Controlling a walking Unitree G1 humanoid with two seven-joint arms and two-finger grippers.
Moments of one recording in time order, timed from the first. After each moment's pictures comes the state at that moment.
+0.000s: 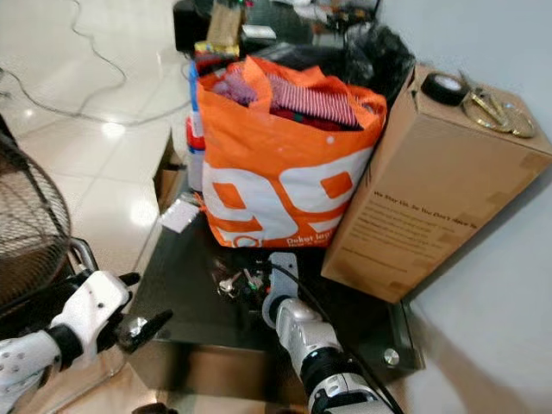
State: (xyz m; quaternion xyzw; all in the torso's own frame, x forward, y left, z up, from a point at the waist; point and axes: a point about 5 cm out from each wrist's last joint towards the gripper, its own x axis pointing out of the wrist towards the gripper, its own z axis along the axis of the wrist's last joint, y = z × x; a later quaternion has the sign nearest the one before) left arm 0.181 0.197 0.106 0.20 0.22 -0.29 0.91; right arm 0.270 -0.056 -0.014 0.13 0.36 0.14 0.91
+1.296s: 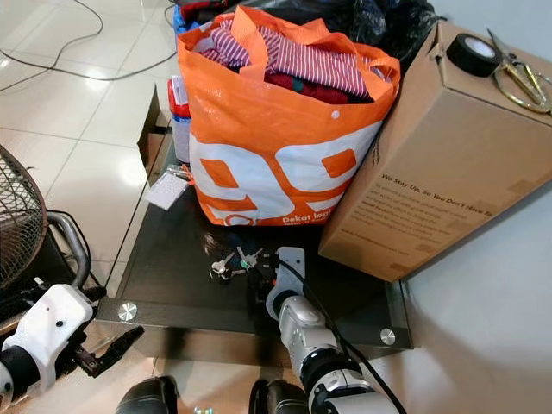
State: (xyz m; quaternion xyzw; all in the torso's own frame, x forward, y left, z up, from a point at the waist) left arm 0.150 0.211 0.132 0.21 0.25 -0.25 0.91; right arm 0.280 -0.059 -0.006 0.16 0.27 0.13 0.94
